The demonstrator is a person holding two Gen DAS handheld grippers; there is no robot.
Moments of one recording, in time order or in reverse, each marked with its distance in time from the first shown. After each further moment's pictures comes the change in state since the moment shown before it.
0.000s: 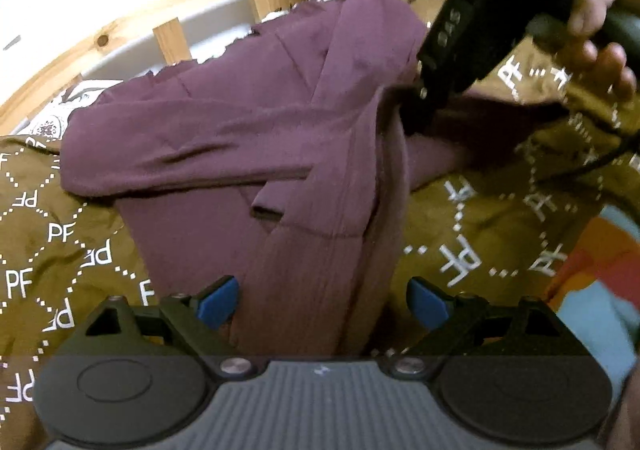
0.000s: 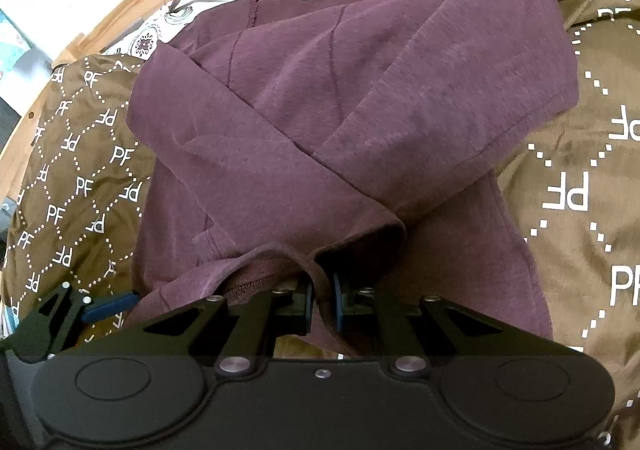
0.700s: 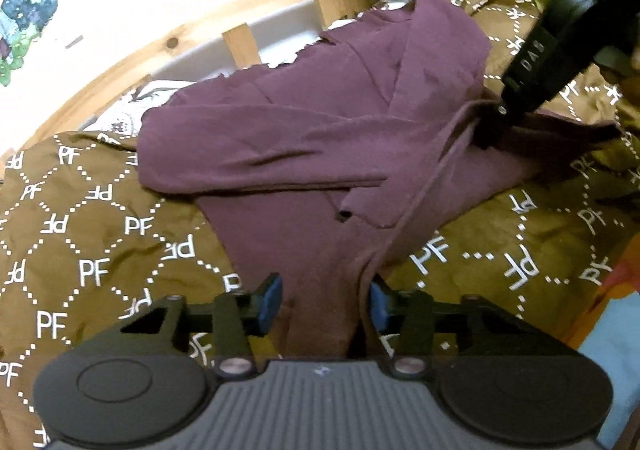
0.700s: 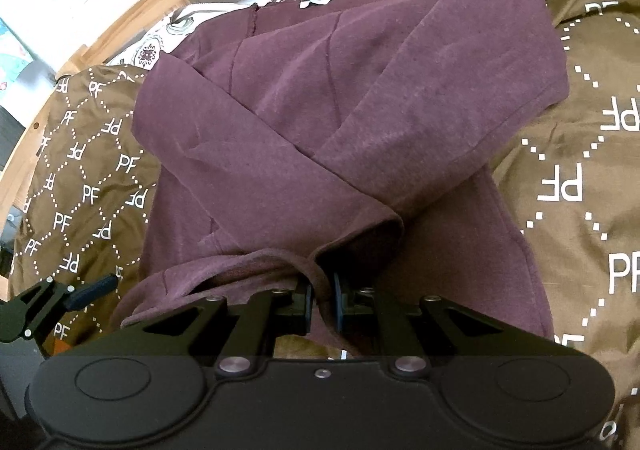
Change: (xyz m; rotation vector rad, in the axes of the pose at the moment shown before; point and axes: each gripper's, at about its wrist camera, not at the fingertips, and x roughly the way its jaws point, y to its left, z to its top) left arm -0.029 0.023 0.006 -0.051 -0.006 0.159; right arm -0.008 -0.006 -0.004 0.016 -0.023 0.020
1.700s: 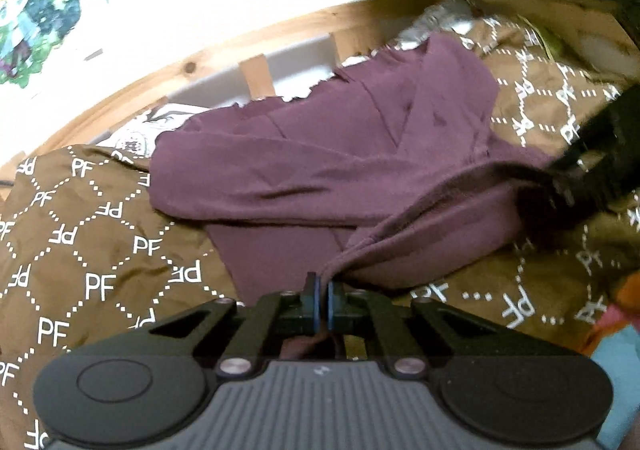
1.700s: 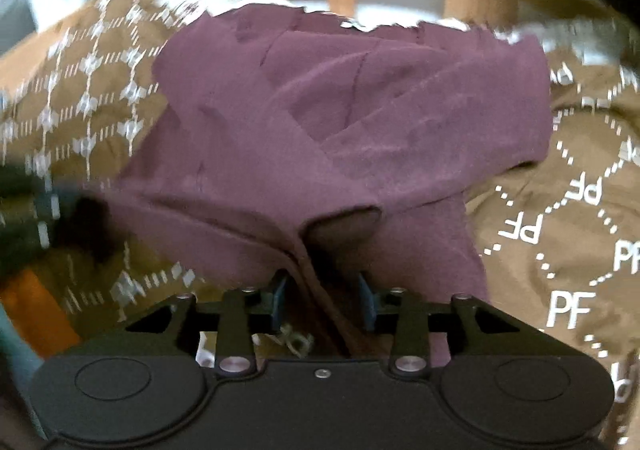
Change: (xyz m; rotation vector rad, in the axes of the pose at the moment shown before) left arm -0.007 0.011 0.004 -0.081 -0.114 0.016; right arm -0.012 0.021 -0.055 -0.383 -0.125 -0.184
